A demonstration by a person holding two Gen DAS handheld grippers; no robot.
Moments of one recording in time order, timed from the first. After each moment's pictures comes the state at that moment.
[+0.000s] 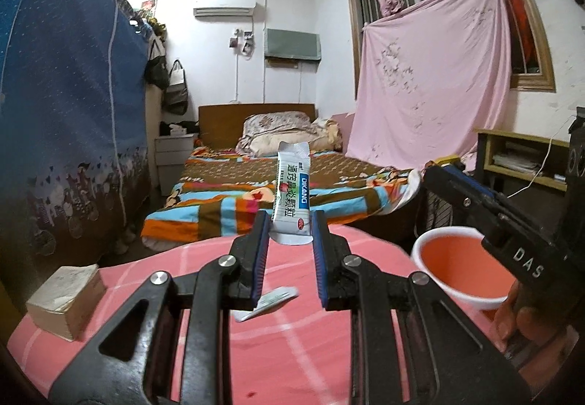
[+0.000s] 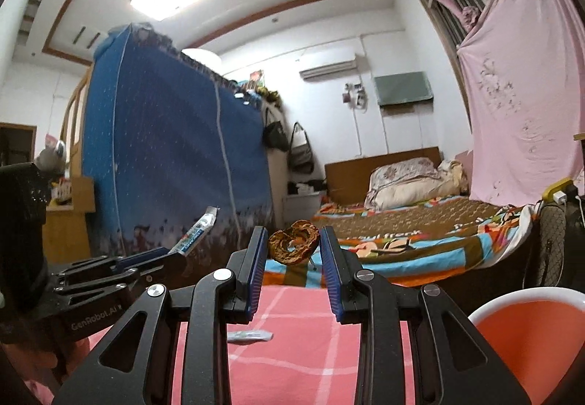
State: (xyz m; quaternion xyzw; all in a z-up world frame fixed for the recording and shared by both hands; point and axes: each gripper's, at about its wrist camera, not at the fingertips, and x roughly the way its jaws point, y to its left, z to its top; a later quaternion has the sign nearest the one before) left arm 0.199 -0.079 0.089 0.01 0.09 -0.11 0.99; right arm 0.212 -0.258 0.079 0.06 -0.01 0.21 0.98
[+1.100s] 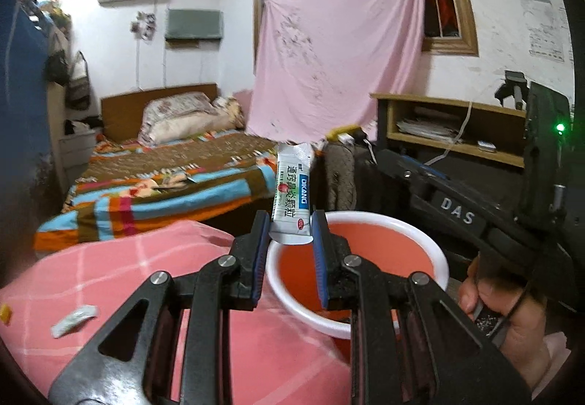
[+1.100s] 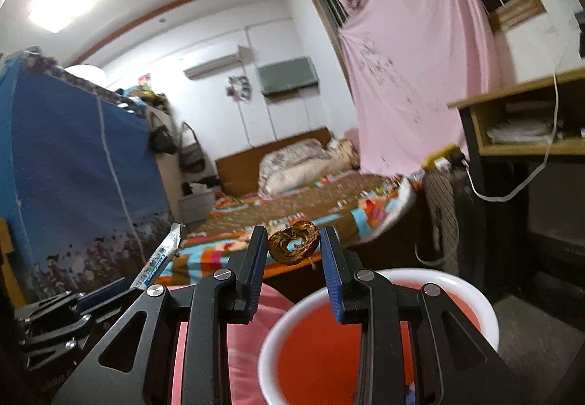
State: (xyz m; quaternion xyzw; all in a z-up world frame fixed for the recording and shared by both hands) left arm 0.218 -0.255 0.075 0.05 0.15 -0.29 0.94; right arm 0.212 -0.413 0.067 0.14 0.06 0.00 0.99
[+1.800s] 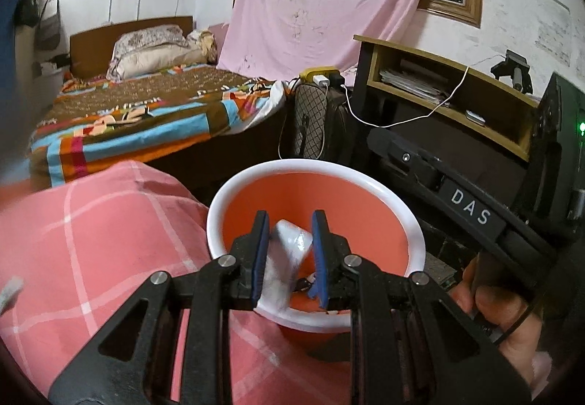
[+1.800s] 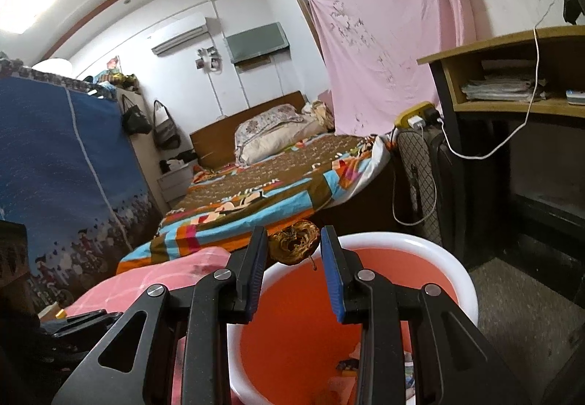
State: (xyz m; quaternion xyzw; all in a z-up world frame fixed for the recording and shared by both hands) left arm 0.251 -0.304 0.047 0.03 0.28 -0.33 0.90; right arm 0.223 -0.448 0.050 0.17 0.13 -0.03 0.98
